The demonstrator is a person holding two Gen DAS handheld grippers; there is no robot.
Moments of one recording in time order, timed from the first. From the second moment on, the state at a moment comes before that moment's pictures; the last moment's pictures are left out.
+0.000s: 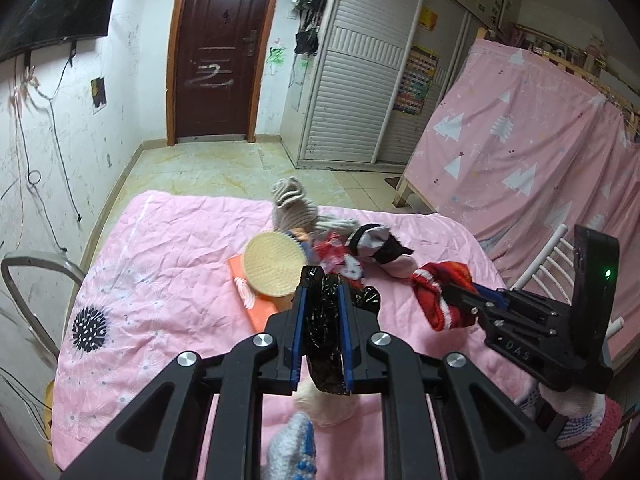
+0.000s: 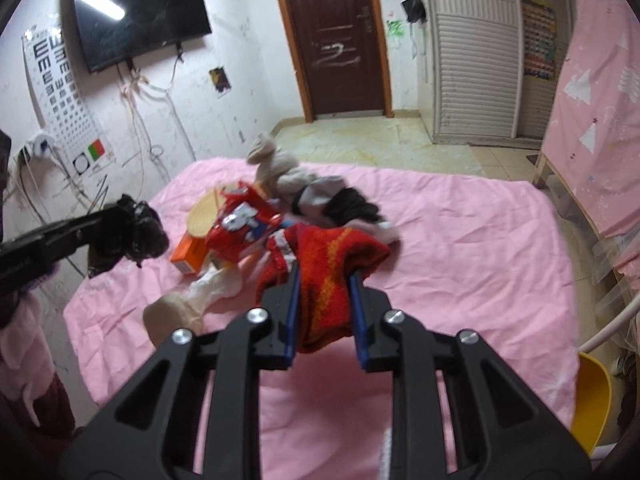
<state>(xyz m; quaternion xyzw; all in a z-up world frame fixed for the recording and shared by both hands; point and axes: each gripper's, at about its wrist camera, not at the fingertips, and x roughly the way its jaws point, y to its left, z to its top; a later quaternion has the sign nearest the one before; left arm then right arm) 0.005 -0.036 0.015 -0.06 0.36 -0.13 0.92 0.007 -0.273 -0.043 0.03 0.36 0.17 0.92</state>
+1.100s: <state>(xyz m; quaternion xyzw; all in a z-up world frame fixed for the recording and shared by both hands) -0.031 -0.252 0.040 0.06 0.33 -0.30 0.89 -0.070 -0.504 -0.053 0.12 0.31 -0.02 0.94</state>
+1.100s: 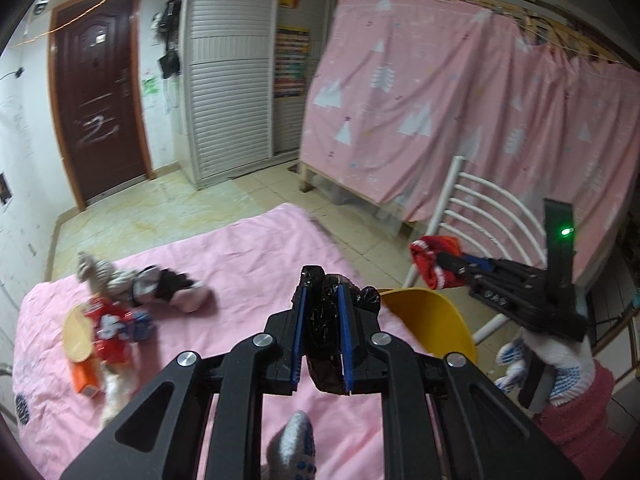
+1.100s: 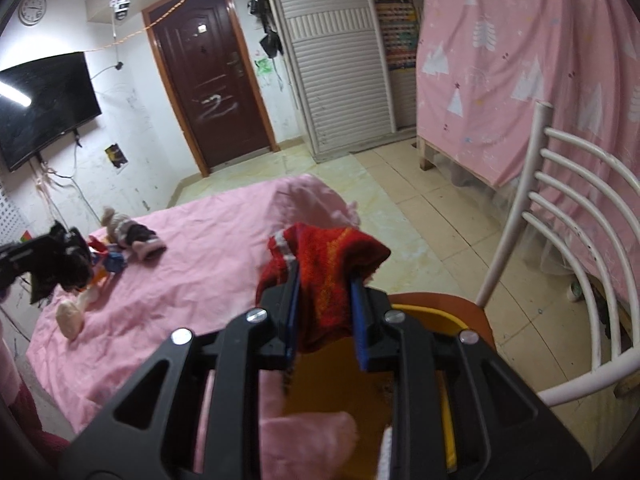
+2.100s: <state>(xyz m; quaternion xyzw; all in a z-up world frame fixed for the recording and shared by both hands) -0.041 -0.393 0.001 0.08 0.36 -0.44 0.82 -0.101 -0.582 -0.073 0.21 0.28 -0.07 0.93</state>
